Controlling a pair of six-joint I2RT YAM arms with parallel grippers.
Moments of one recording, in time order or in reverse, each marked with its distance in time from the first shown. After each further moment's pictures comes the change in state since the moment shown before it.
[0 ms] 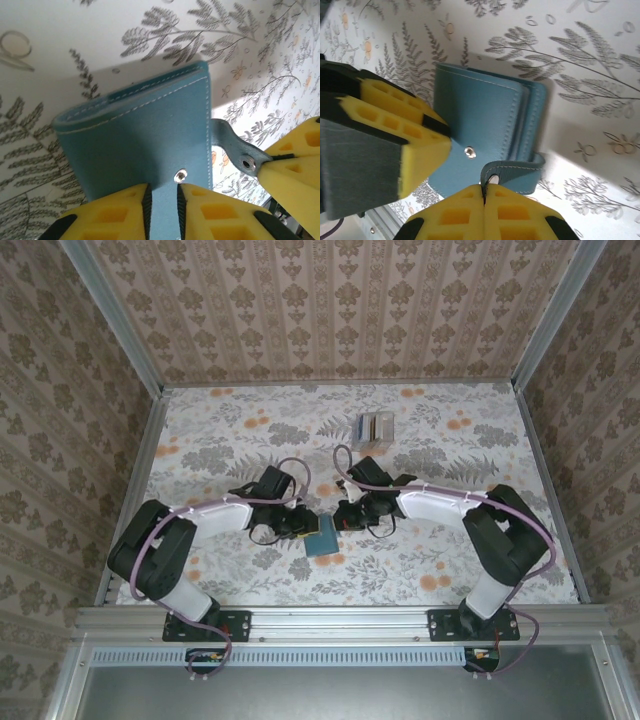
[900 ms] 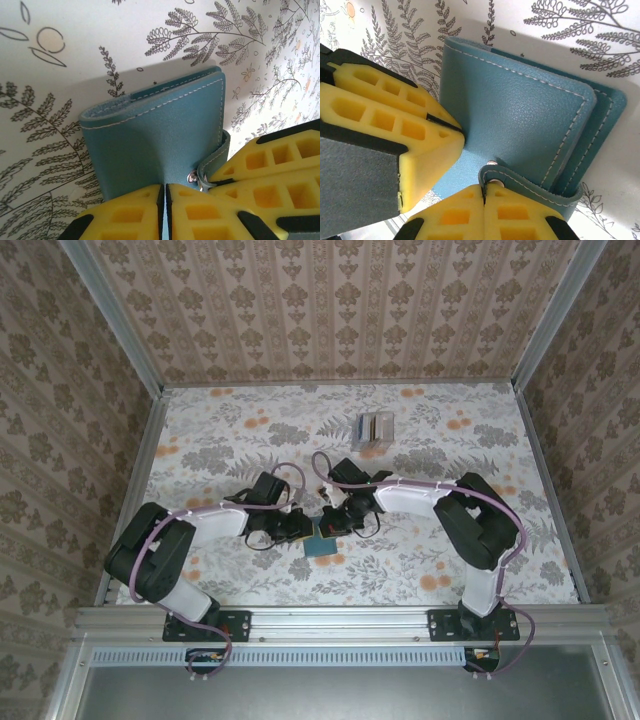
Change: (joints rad) left arm 0.023 -0.010 -0.062 0.084 0.016 -0.007; right arm 0.051 0.156 0.125 -0.083 -0.062 -0.025
